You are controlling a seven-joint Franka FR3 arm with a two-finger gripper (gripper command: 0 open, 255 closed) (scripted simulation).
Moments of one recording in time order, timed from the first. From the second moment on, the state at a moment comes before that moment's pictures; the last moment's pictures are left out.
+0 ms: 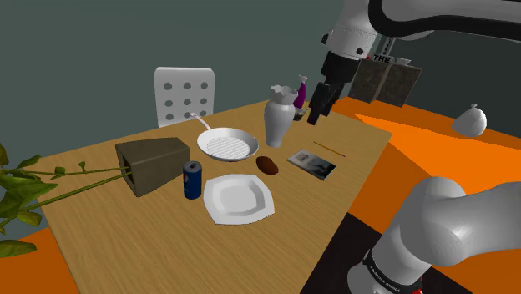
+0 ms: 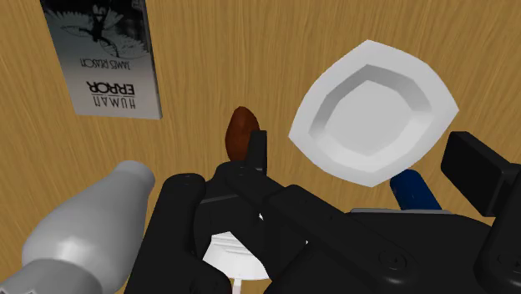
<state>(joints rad) -0.01 -0.81 0.06 -2.38 0.05 1.65 -0.09</state>
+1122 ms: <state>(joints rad) 0.01 -0.33 0.28 -2.24 0.08 1.96 0.17</state>
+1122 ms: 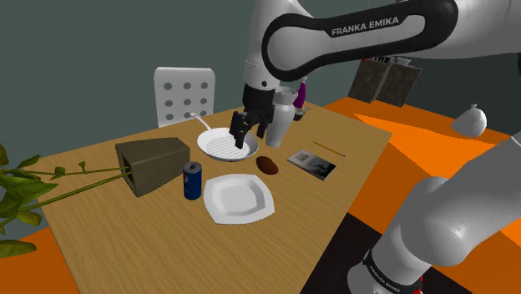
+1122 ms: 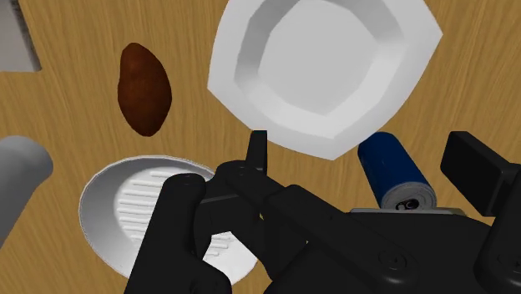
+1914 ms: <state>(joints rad) 0.05 0.16 0.38 -1.91 -0.08 2.05 0.41</state>
